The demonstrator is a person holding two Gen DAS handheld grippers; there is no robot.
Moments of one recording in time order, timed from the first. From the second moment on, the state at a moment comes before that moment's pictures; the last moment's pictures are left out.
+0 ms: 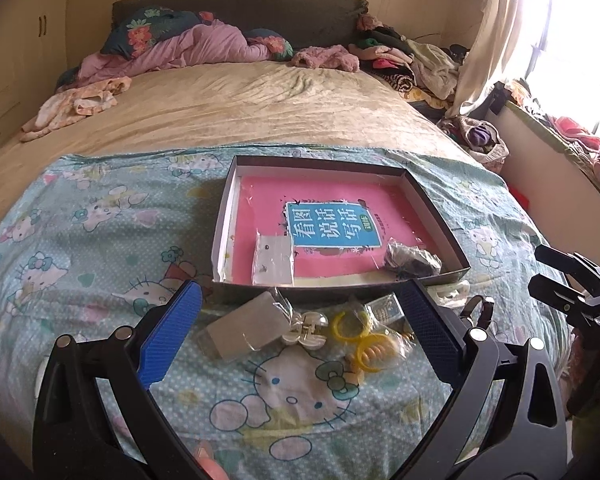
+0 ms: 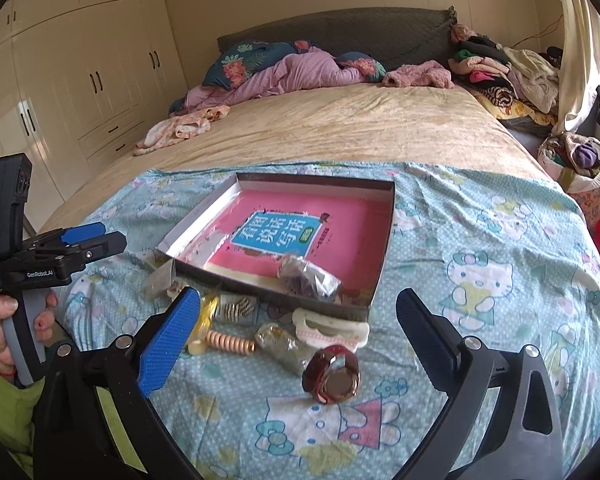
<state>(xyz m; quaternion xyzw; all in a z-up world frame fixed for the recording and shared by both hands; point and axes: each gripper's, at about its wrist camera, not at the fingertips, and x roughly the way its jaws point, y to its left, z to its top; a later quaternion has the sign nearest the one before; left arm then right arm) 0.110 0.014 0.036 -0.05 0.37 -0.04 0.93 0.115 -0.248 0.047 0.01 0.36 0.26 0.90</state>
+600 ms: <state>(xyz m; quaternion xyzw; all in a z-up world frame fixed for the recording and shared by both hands) 0.090 -0.015 -0.002 -0.06 0.43 -0.07 0.90 0.097 -0.263 0.002 0.01 0.41 0.25 0.88</state>
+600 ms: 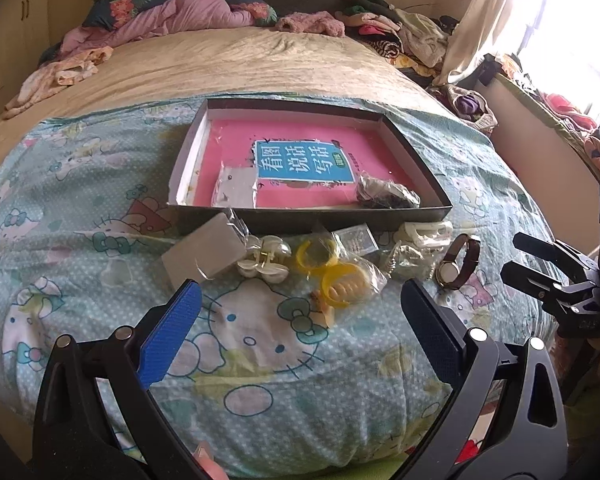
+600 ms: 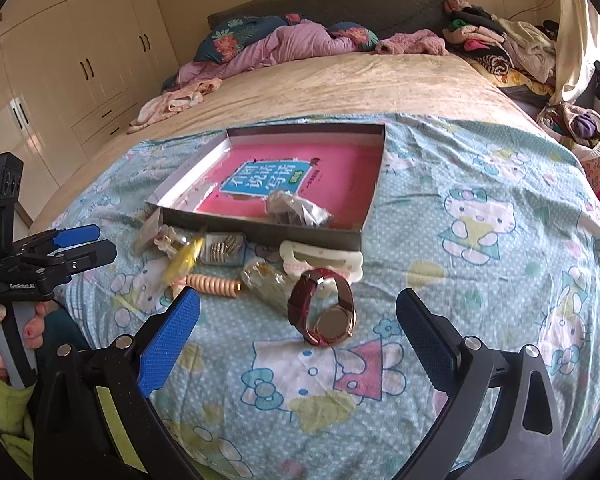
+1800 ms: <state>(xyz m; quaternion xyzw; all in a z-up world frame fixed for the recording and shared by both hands) 0.151 -0.035 -0.066 -0.18 0.52 -0.09 0.83 0.135 -0.250 -0.060 -0.02 0.41 0.31 0.86</state>
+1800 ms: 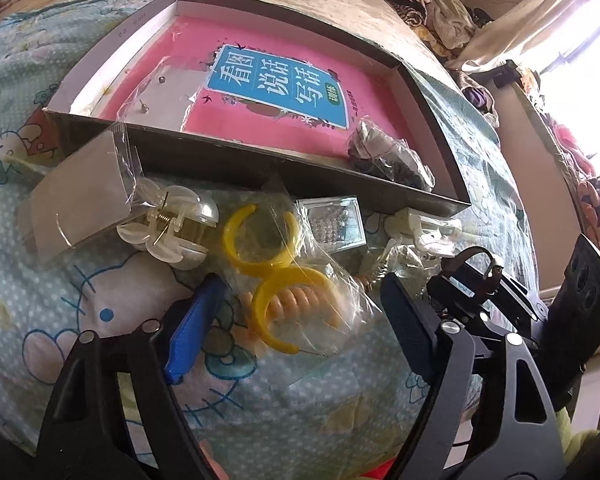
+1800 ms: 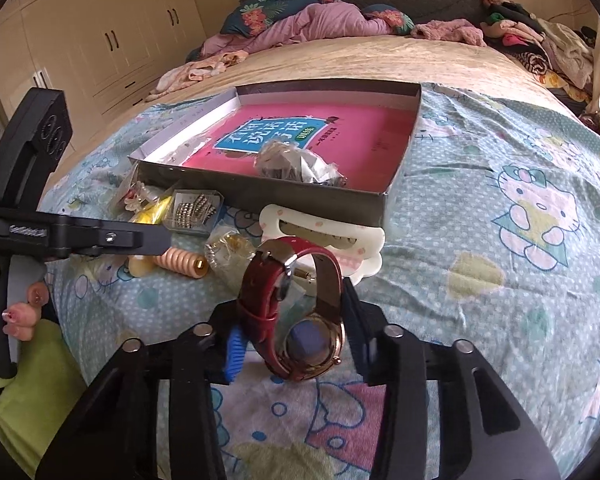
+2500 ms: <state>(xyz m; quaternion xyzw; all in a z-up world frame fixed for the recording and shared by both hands) 0.112 -0.021 -0.007 -0.13 0.43 -0.09 0.89 0.111 -0.255 0.004 -0.03 0.35 0.33 0.88</state>
